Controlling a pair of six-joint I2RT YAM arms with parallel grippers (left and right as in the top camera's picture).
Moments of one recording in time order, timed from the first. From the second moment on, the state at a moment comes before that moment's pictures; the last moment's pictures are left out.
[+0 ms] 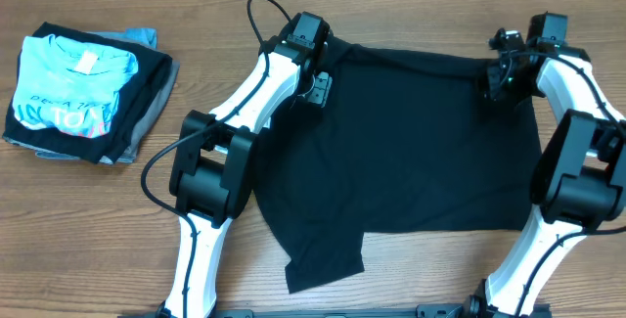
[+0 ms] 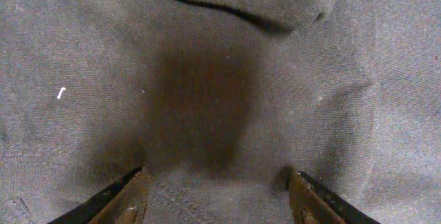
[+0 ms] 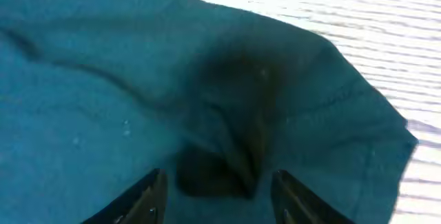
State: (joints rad) left arm -0.42 2.33 1.88 -0.83 -0.03 -0.16; right arm -0.26 2.17 1.62 -0.68 -0.12 -0.39
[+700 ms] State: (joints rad) left arm -0.38 2.33 1.88 -0.86 -0.03 -0.16; right arm -0.25 2.18 1.62 -0.19 0.03 -0.41
